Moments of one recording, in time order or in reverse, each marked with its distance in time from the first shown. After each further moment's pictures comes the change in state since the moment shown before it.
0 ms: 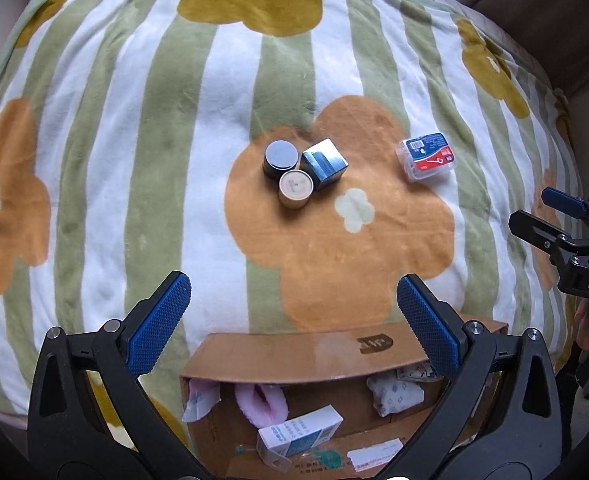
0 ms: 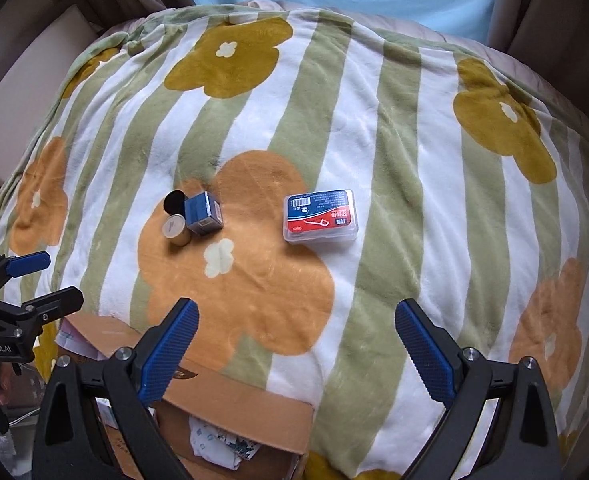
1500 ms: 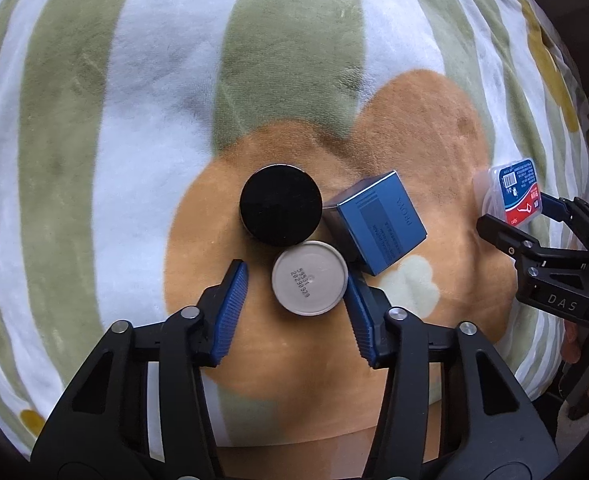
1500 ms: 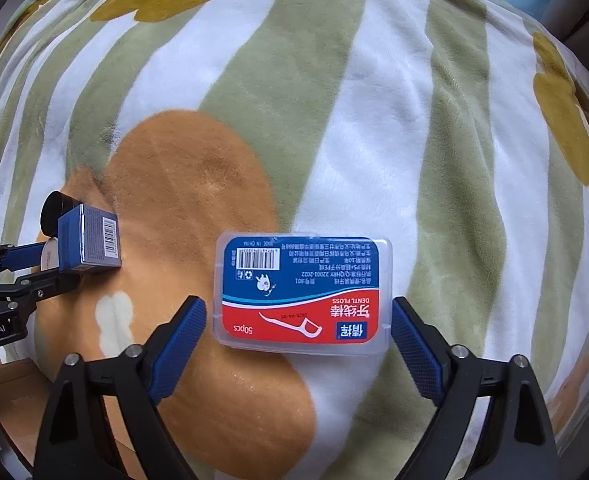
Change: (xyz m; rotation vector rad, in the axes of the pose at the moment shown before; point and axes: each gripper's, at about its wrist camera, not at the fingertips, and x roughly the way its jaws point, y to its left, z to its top) left arm 0.157 -0.001 0.075 -0.040 0.185 -0.067; right arm 0.155 -0.009 0.053 -0.258 0.212 -0.045
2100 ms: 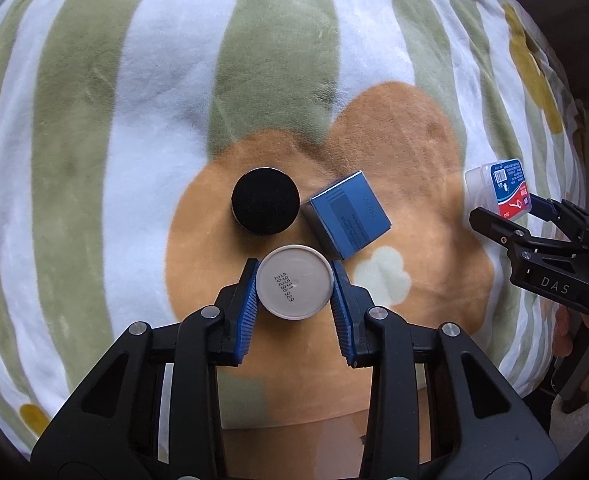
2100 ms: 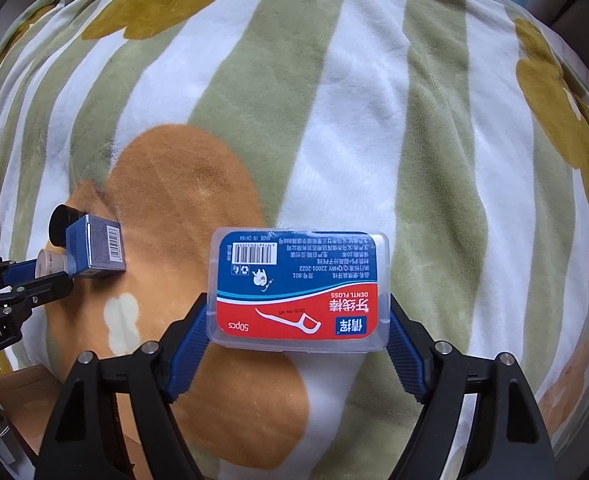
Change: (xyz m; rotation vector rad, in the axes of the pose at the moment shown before) left arm -0.029 -0.021 -0.011 -0.001 -0.024 -0.034; right arm -0.025 -0.012 -0.017 0.046 -0.011 0.014
